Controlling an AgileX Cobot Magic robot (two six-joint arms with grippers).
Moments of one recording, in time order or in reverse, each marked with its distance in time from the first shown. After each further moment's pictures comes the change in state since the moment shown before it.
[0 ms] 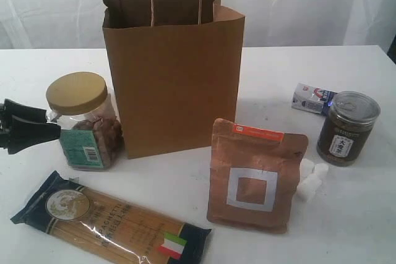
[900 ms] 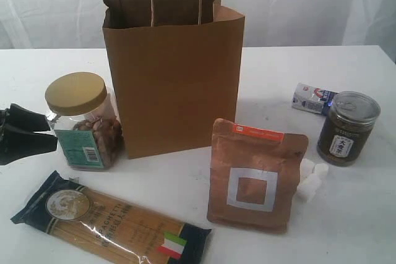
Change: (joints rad) left arm 0.000 0.000 -0.002 0.105 0.115 0.000; right arm 0.000 0.000 -0.022 0.420 -0.495 0.743
